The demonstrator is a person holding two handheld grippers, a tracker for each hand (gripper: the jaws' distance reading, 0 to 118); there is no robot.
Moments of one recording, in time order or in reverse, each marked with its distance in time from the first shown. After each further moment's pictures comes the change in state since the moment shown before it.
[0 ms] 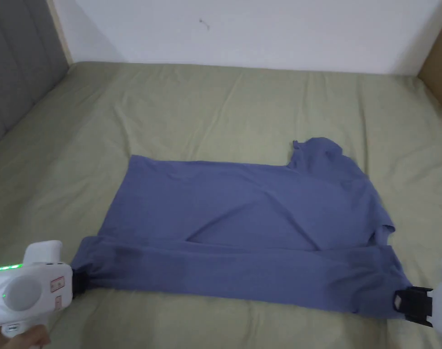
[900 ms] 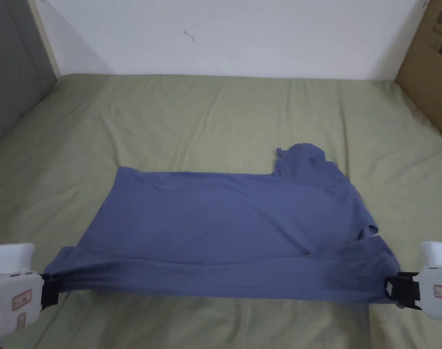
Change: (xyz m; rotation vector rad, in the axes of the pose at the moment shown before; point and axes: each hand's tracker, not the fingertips) left arm 0.006 -0.015 0.072 0.062 0.008 -0.123; right arm 0.017 0.008 0.015 0.019 0.046 0.106
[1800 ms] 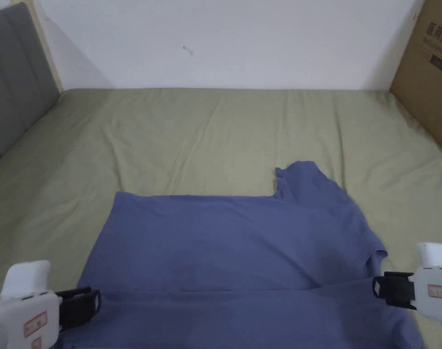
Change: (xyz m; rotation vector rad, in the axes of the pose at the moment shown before) left arm 0.036 -0.007 0.028 0.058 -0.112 0.043; right arm -0.006 0.005 0.002 0.039 0.023 -0.015
